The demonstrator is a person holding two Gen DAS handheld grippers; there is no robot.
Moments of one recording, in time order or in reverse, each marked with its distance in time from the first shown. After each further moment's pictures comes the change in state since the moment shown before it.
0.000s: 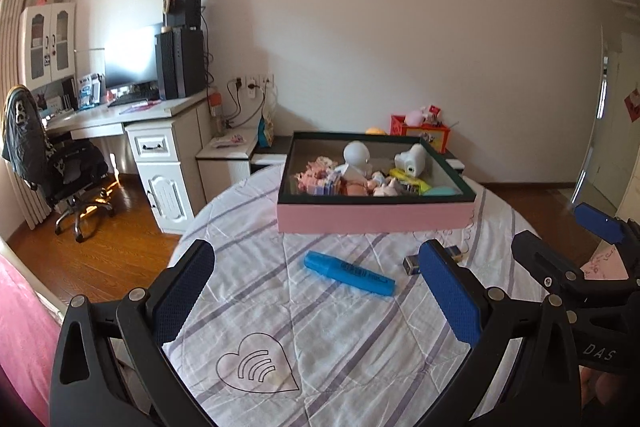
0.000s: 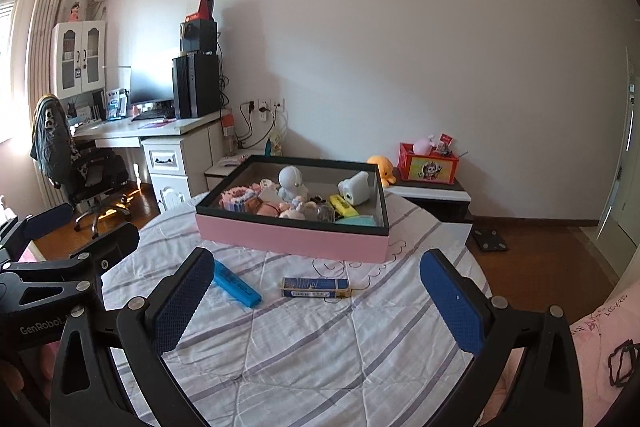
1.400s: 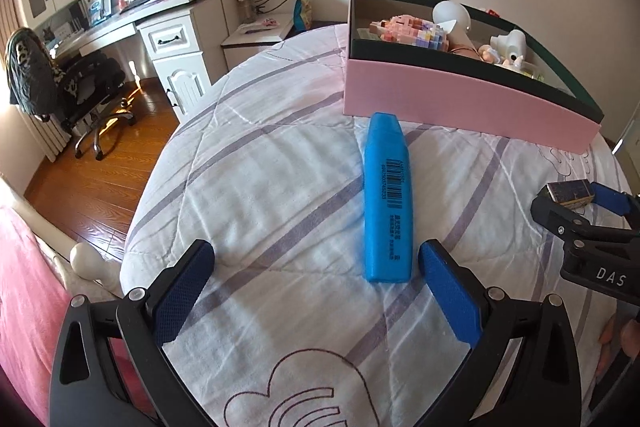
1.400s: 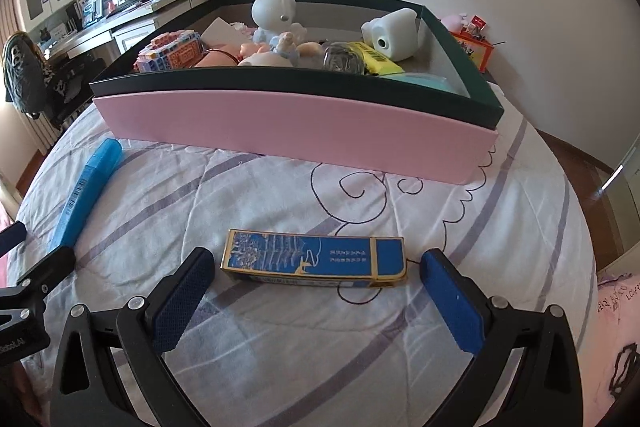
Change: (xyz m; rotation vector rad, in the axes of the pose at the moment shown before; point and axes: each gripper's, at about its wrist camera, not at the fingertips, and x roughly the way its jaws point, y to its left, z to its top) left arm 0.138 0.050 -0.041 -0.047 0.395 0.125; right arm 0.182 0.010 -0.029 -0.023 0.462 0.046
